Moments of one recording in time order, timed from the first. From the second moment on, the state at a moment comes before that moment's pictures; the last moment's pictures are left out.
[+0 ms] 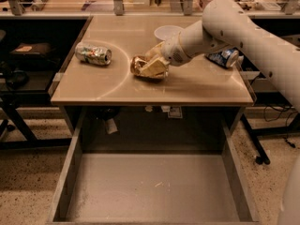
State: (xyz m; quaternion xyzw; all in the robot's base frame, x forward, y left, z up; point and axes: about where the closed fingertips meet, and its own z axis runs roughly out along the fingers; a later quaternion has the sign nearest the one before) arm 0.687 -0.005 0.853 -0.57 0.69 0.21 0.39
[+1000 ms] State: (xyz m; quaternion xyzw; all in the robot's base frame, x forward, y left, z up) arm 0.543 -0.077 0.873 -0.53 0.71 0.17 0.43
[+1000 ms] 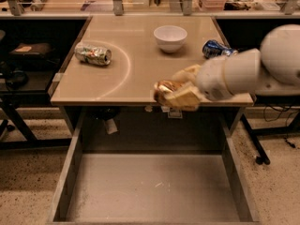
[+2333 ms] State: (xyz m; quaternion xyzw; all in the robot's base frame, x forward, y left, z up) arm 0.435 -0.078 0.803 -0.50 0.74 0.19 0.41
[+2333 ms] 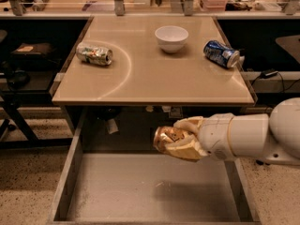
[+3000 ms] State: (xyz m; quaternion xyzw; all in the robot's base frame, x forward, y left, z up) arm 0.441 -0.058 0.717 -0.51 0.74 0.19 0.40
